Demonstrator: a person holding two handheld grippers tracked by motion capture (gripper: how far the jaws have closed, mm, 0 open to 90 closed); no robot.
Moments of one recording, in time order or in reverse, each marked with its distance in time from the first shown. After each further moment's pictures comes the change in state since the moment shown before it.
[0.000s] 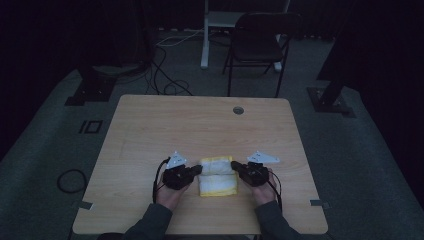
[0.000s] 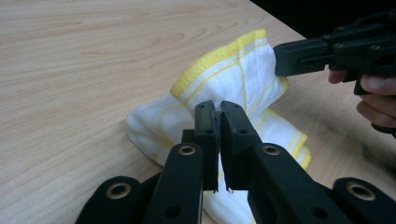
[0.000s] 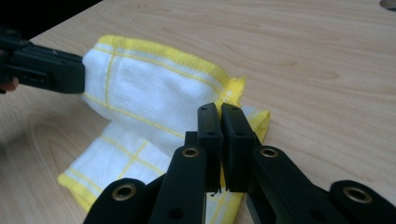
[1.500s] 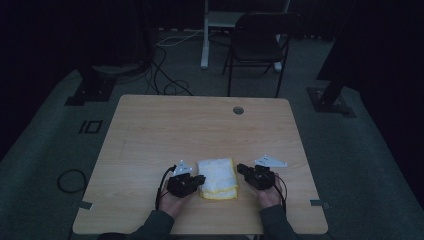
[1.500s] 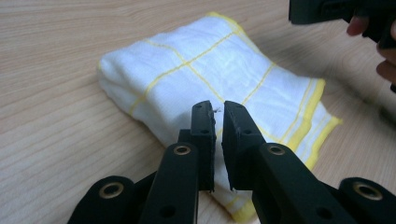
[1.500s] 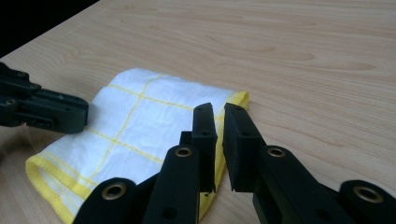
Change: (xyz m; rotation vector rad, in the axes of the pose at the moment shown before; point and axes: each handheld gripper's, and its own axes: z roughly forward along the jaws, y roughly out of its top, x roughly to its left) left arm -0.008 -0.025 0.015 0.104 -0.008 -0.001; right arm -0.011 -0.014 -0.014 -0.014 -0.023 0.055
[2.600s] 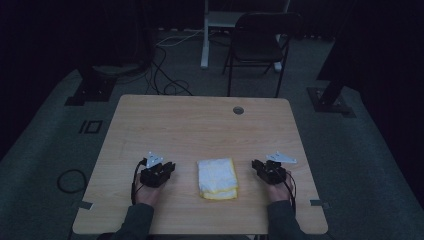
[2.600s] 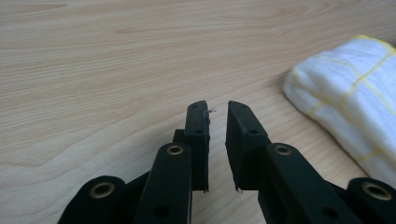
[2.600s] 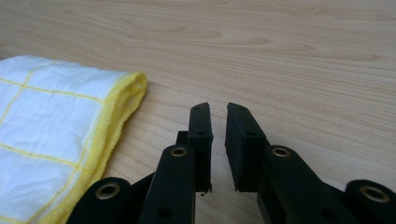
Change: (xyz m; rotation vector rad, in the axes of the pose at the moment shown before) left arm 0.071 -0.009 -0.042 -0.059 0.307 -0.067; right arm -0.048 -0.009 -0.001 0.041 -0.183 0.036
